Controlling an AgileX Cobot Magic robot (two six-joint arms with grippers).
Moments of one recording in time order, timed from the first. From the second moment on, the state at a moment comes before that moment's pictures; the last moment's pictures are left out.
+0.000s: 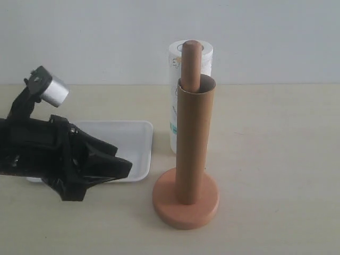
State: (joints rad) left arm -0.37 1.29 -0.61 -1.39 0.63 1.55; right arm 0.05 0.01 0.00 0.01 0.34 0.13
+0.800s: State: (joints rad) left arm -0.48 1.02 -0.52 -0.32 0.11 0.22; right arm 0.05 0.01 0.00 0.01 0.34 0.13
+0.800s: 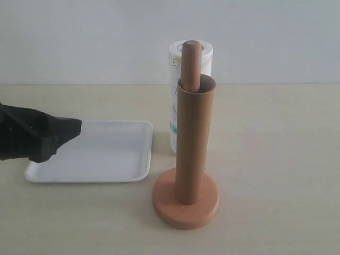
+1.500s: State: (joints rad) left arm -0.52 1.26 -0.26 0.41 -0.74 -0.21; right arm 0.05 0.01 0.00 0.01 0.34 0.13
